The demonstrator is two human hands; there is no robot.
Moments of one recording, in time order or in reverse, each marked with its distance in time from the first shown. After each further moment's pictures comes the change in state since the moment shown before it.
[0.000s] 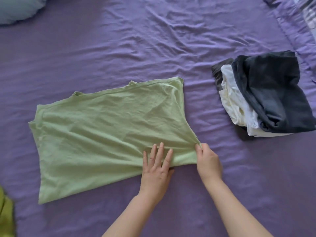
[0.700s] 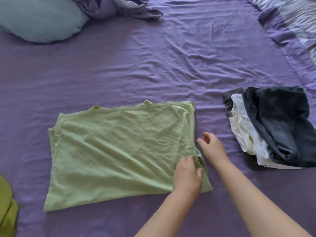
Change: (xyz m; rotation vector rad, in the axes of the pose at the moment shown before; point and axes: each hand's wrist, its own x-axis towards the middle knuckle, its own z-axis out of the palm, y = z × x) left_hand 0.070 0.061 -0.035 -0.607 -0.130 -0.356; right_hand 0.076 -0.071 -0.038 0.310 -0.102 -0.103
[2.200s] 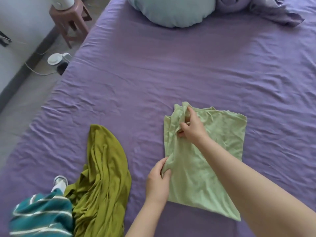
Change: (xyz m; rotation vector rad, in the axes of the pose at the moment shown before) left_hand -0.095 -0.290 -0.250 -0.587 0.539 -0.422; right_hand -0.087 -0.261 0.341 0.037 -0.520 -0.368
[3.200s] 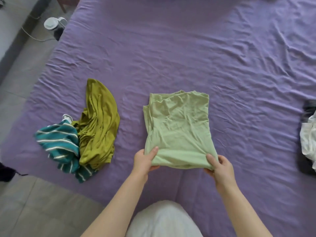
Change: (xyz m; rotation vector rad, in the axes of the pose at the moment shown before) left_hand -0.181 0.008 0.018 -0.467 -0.025 -0.565; right_hand -0.315 0.136 -0.132 0.509 0.263 0.559
